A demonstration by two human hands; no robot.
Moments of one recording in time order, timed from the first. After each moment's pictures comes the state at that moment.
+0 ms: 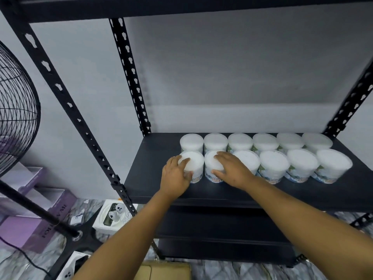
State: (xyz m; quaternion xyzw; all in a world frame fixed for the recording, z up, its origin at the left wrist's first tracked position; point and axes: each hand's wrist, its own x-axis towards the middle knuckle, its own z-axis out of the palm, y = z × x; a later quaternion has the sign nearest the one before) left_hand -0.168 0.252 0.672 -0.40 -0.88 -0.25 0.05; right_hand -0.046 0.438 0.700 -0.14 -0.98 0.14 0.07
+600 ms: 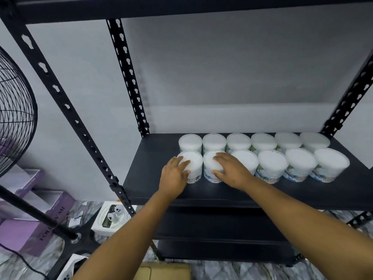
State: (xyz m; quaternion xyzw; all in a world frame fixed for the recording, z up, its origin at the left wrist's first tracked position) left_hand -0.174 0.252 0.669 -0.42 -0.87 -0.25 0.03; right_hand -0.044 0.439 0.697 -0.14 -0.98 0.15 0.07
